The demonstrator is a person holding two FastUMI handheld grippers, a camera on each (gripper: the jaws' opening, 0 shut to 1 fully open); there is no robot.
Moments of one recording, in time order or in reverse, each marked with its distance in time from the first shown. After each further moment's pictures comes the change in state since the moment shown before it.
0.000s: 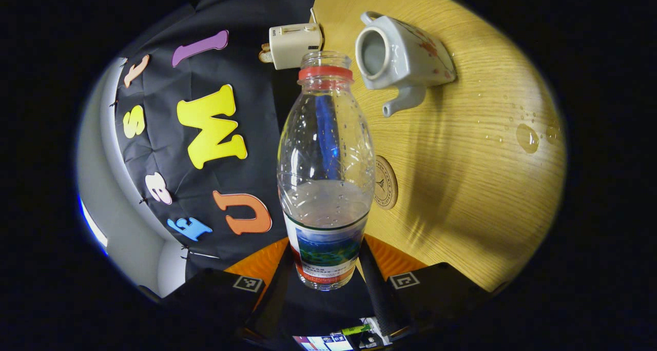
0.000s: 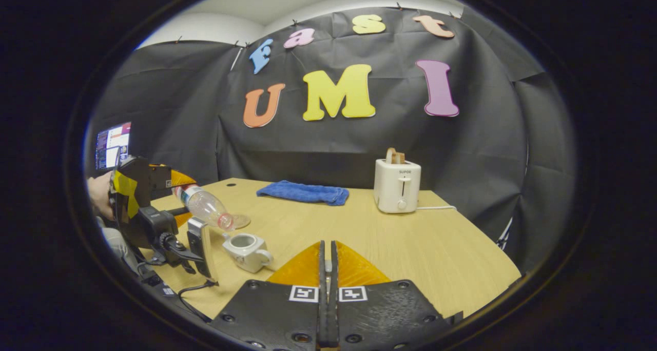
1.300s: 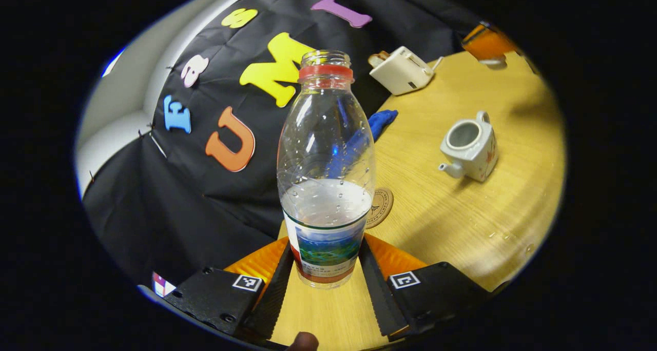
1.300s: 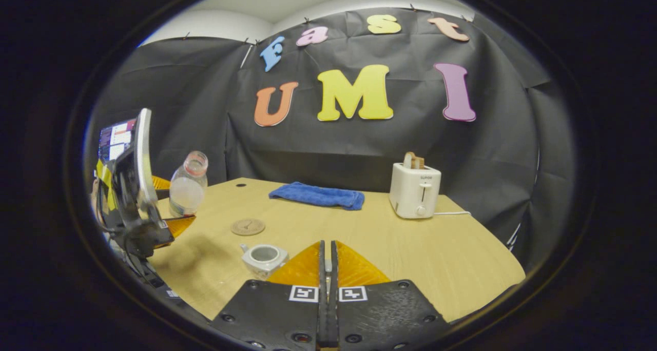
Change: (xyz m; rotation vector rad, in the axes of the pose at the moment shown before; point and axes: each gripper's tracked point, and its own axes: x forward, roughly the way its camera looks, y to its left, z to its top) left arm -0.022 0.006 -0.020 -0.721 -0.076 -0.076; right arm 0.016 0.040 0.012 -0.028 0.007 0.034
